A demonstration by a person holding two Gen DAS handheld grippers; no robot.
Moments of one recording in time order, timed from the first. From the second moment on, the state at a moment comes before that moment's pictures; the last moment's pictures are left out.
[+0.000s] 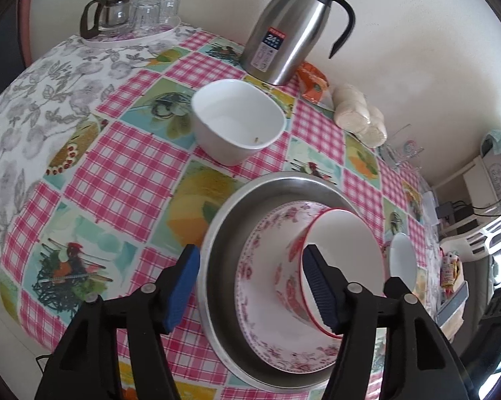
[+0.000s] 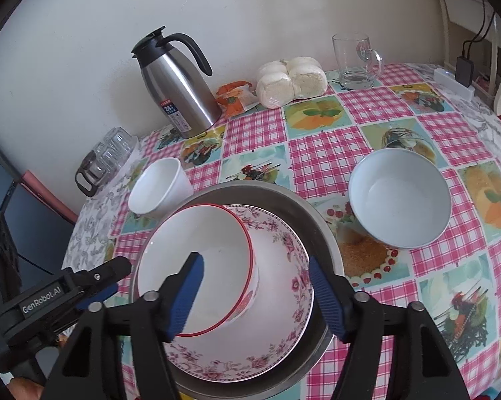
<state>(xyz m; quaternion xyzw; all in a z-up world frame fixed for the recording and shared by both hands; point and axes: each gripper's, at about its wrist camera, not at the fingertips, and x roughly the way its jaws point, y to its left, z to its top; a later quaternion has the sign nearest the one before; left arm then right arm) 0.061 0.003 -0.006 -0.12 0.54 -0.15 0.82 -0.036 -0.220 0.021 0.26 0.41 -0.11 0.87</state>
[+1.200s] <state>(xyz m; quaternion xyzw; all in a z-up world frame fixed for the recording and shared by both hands) 0.075 0.063 0.003 -0.17 0.47 -0.03 0.86 -0.017 -0.191 0.028 0.22 0.39 -0.11 0.89</state>
